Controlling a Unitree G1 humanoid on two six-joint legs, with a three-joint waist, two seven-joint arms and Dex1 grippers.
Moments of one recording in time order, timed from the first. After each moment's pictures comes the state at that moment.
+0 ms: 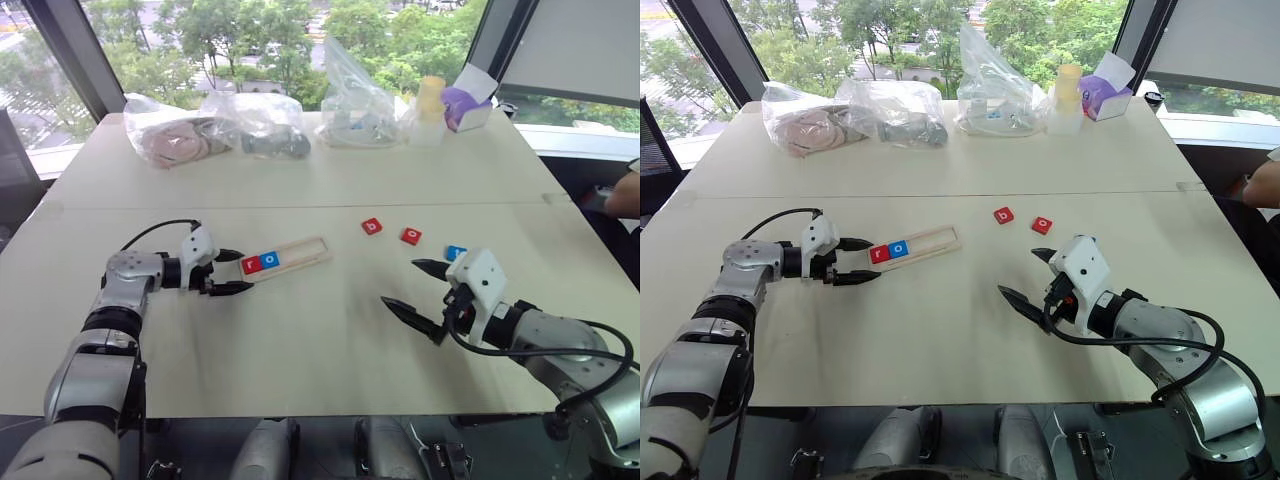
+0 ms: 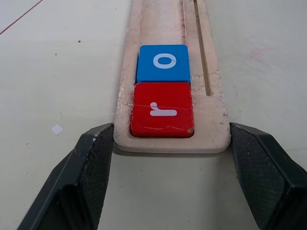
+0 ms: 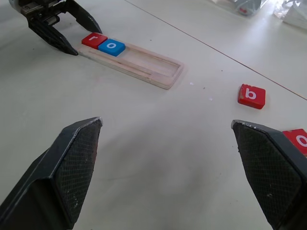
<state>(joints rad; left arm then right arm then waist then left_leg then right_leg) -0.75 0.59 -0.06 1.08 -0.08 -0.37 -1.34 0.02 -0.67 -0.13 -0.71 0.50 0.71 0.57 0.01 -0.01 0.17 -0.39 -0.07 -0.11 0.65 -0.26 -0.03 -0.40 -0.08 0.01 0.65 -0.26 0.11</state>
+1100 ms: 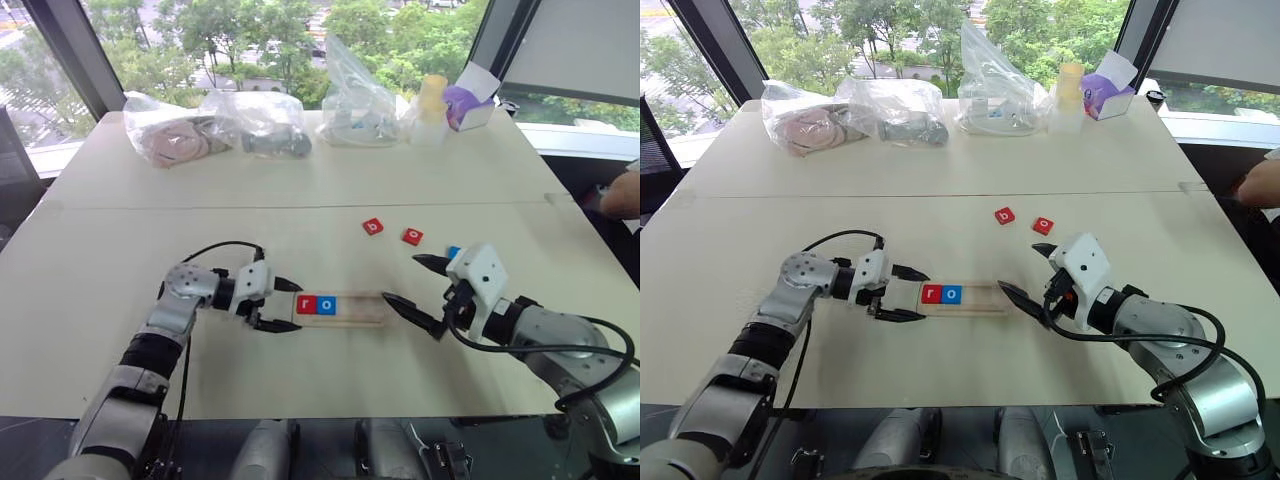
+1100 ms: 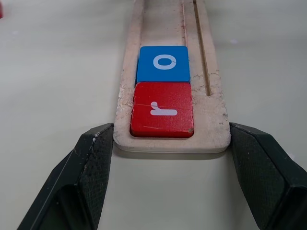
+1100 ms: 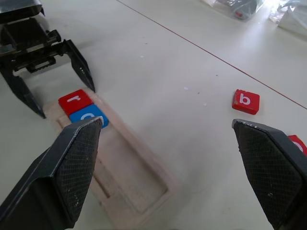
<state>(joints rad) -0.49 0.47 -0.20 0.42 -0.07 -0.17 -1.40 0.00 -0.67 -0.13 -0.71 0.50 0.71 0.55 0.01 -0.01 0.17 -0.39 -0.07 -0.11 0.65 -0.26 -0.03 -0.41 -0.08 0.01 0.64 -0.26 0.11</state>
